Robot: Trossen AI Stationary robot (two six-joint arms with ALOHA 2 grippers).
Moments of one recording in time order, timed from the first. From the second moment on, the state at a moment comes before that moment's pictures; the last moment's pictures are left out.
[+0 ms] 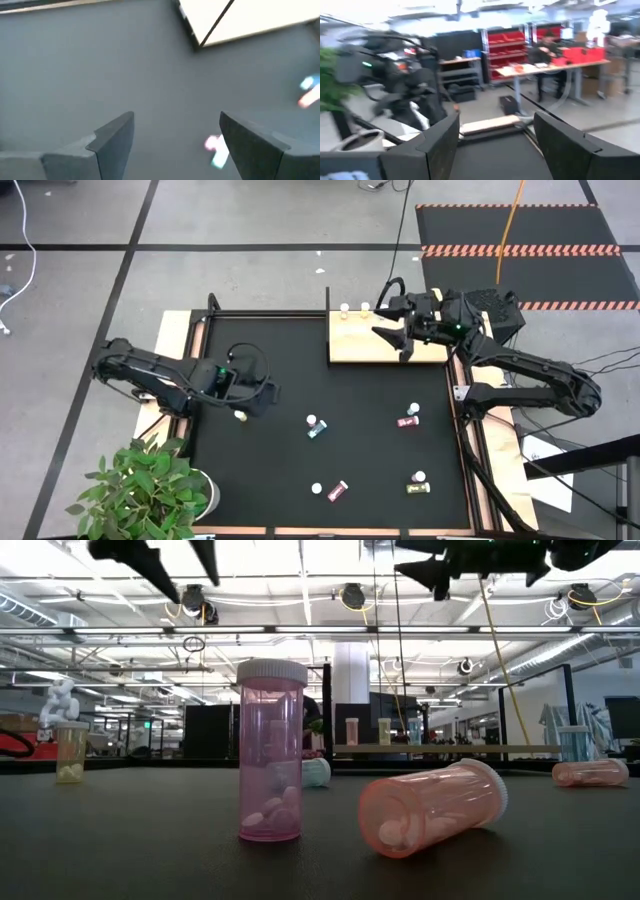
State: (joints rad) left arm -0.27 1.40 1.39 -1.26 -0.61 -1.47; right arm -0.54 0.97 0.68 0.42 -0.40 0.18
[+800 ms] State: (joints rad) left arm -0.55 1.40 1.02 -1.16 -0.74 -1.76; right arm -0.53 0.92 0.68 0.39 -0.68 0.30
